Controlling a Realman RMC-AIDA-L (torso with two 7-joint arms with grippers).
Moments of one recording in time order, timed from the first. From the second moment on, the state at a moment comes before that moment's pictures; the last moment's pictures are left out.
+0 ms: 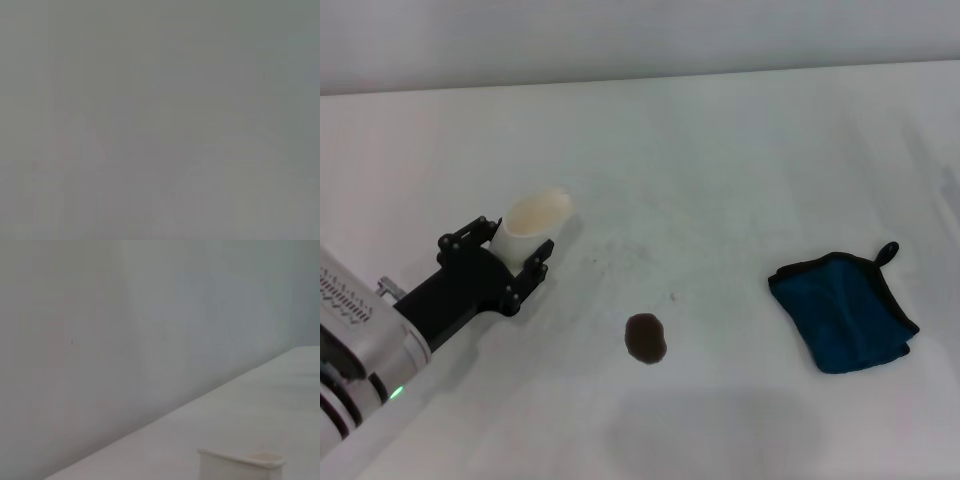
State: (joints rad) left arm -0.50 -2.09 2.83 0.16 -0.73 1.06 -0.17; right arm 0.29 2.00 -0.40 -0.06 2.07 1.21 -2.73
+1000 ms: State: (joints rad) left arm -0.40 -2.09 2.83 0.21 -0.75 1.05 -0.17; right arm 0.29 2.00 -0.41 -0.06 2.07 1.17 -2.73
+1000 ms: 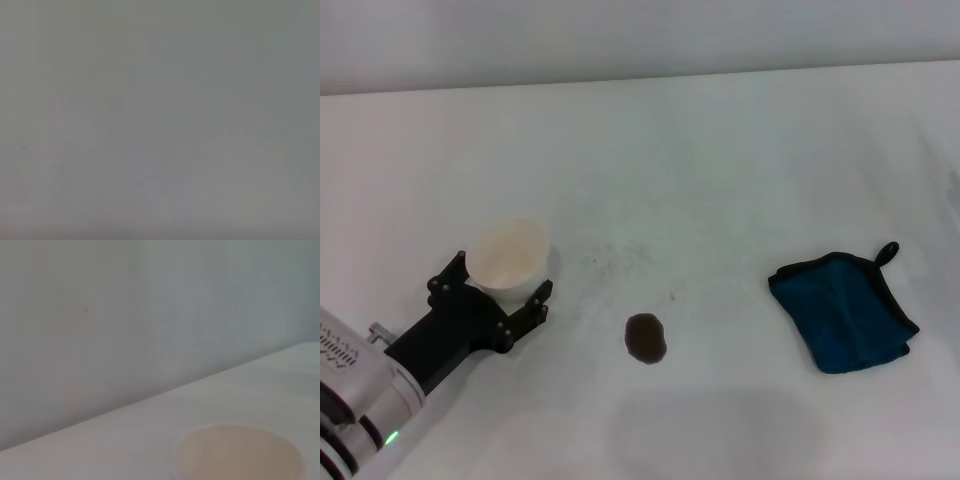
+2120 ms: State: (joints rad) left arm -0.22 -2.08 2.83 0.16 -0.85 1.30 -0.19; right arm 0.25 2.00 -0.45 -0.18 2.07 1.19 -2.63
